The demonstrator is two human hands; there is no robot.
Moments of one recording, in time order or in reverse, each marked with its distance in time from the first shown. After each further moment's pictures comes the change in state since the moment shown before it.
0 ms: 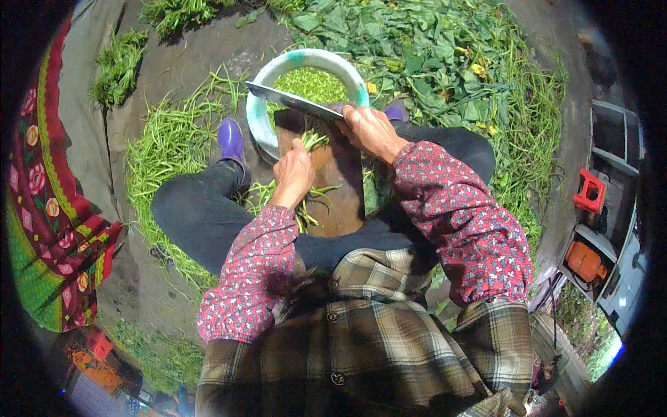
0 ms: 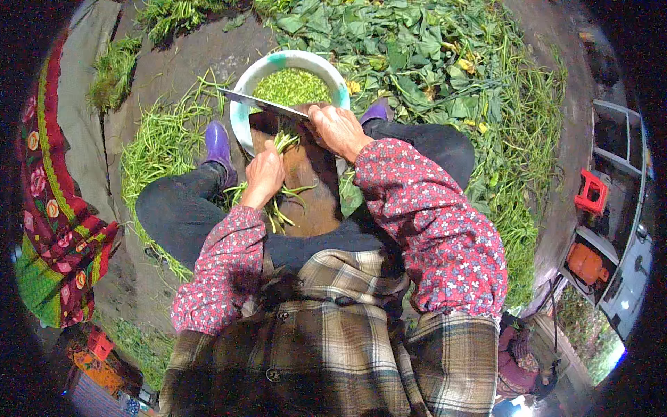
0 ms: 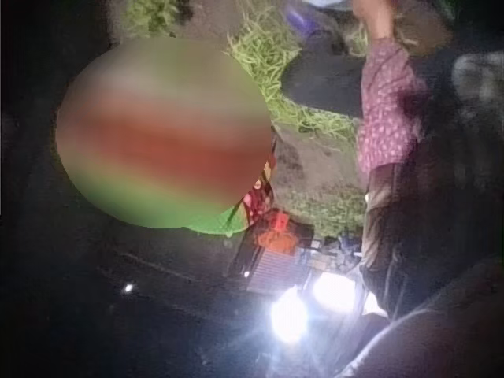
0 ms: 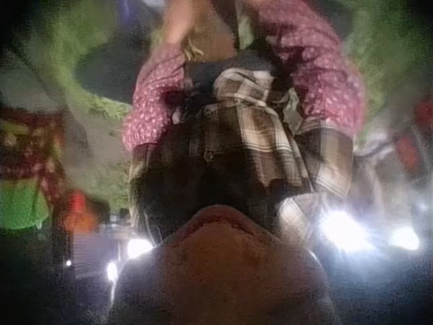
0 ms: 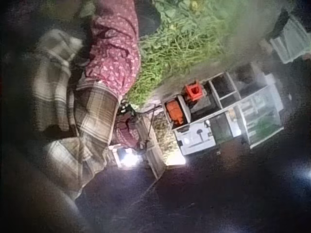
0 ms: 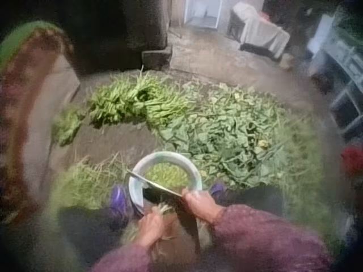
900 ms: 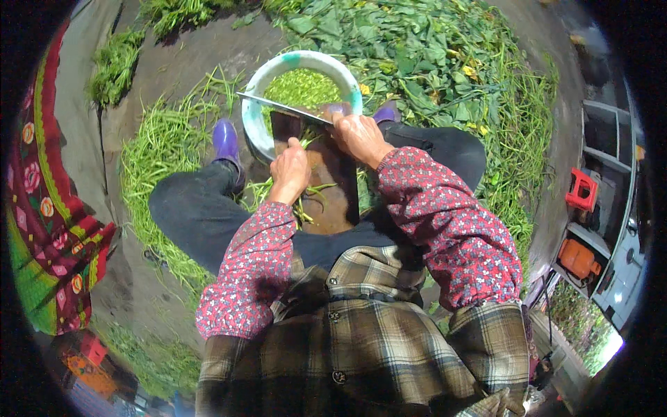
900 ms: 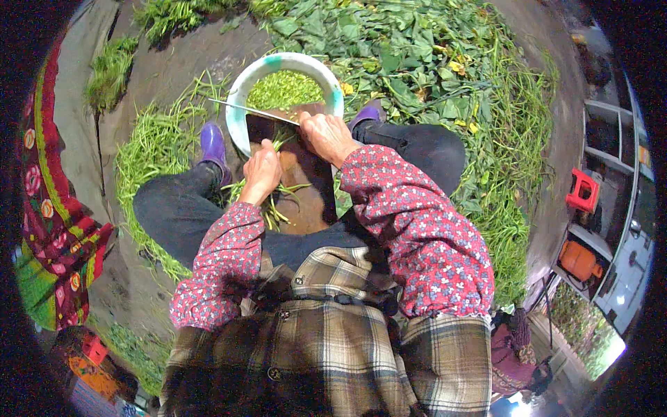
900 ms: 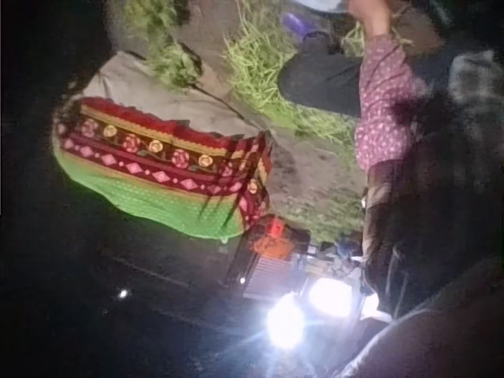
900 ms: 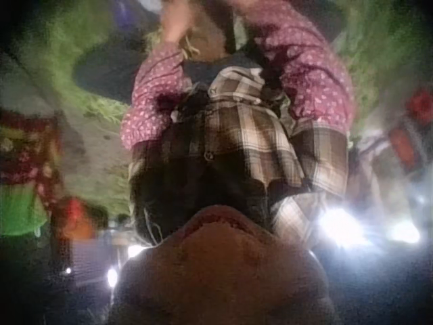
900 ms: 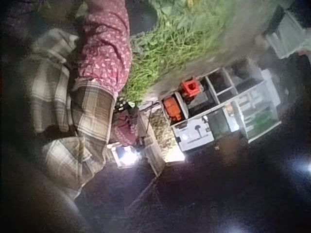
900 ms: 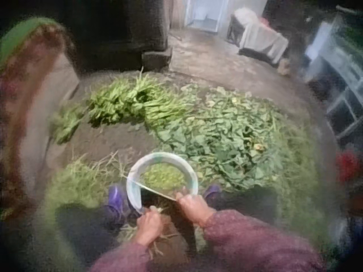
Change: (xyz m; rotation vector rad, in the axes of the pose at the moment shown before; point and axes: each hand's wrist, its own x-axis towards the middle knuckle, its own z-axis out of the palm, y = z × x) left_hand -0.003 0.004 -0.004 0.018 -0.056 -0.023; right_hand -0.003 -0.015 0.010 -0.019 -0.026 0.056
